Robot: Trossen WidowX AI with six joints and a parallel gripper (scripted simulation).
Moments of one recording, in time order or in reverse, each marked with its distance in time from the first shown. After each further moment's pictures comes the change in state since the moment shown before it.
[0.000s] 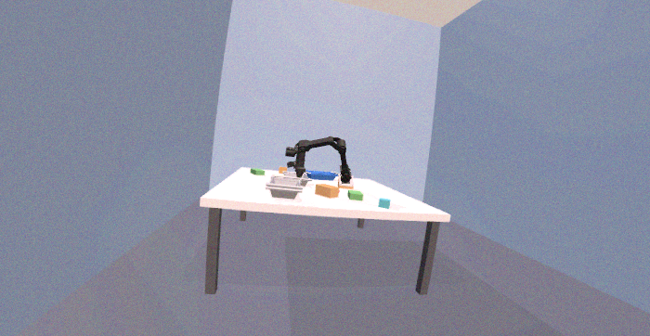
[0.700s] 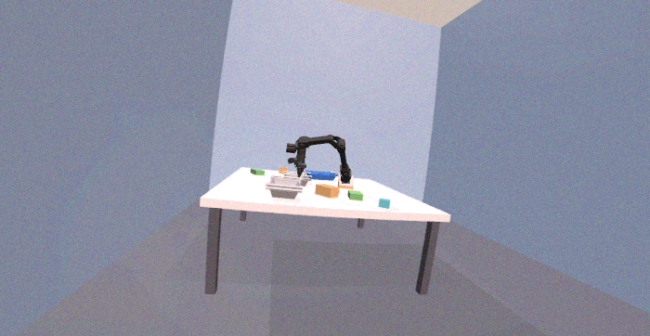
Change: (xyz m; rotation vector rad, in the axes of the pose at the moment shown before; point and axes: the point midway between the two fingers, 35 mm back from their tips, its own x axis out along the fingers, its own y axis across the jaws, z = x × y) arm -0.022 -0.017 -0.003 -0.003 0.003 0.014
